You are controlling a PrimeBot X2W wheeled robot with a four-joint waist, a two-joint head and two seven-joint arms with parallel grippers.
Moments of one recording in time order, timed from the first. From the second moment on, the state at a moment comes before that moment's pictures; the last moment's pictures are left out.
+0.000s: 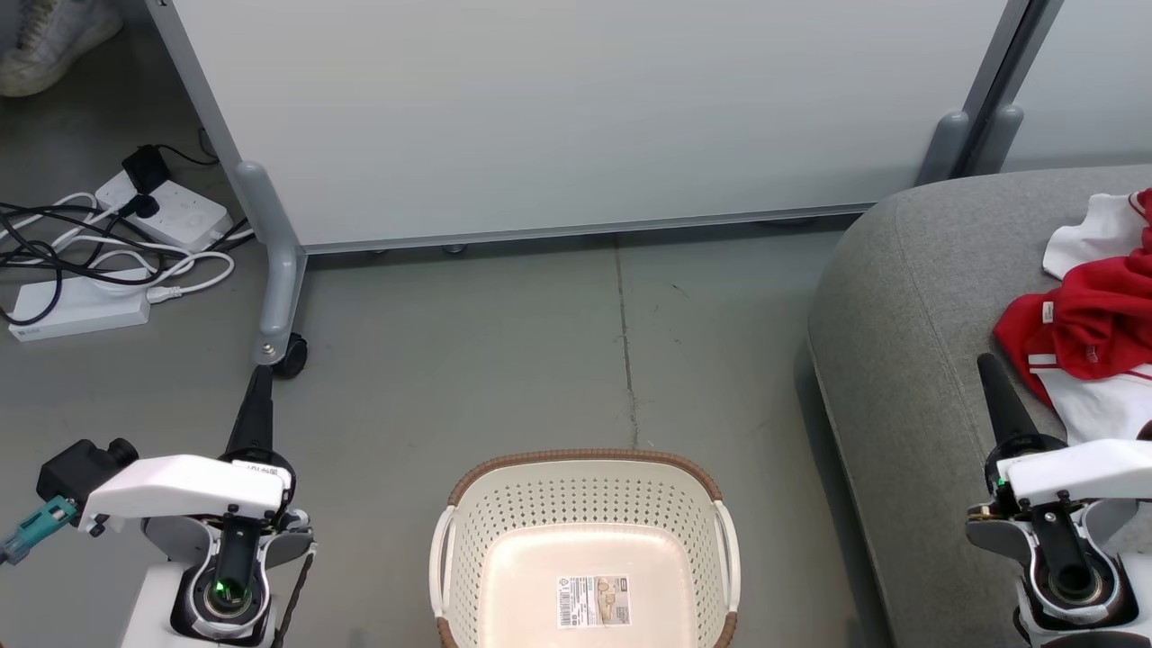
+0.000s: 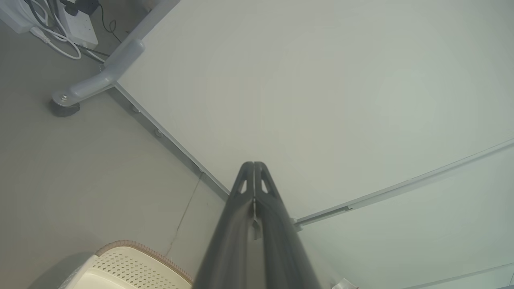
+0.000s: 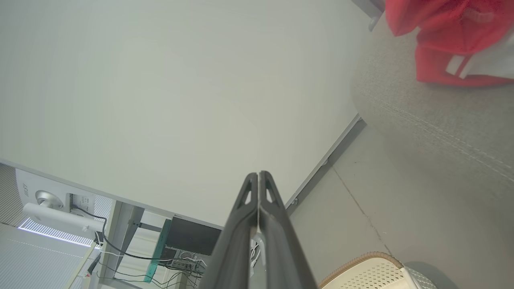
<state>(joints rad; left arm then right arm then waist) -0.26 0.13 -0.05 0.39 -1.21 -0.01 -0.02 -0.25 -0.05 -0.11 0.34 1.11 0.13 0.09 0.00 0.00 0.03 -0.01</state>
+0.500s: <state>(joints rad) -0.31 0.11 -0.01 0.45 -1.32 -0.04 0.01 -0.30 -0.06 -0.13 0.40 1.25 0.13 0.10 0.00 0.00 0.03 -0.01</state>
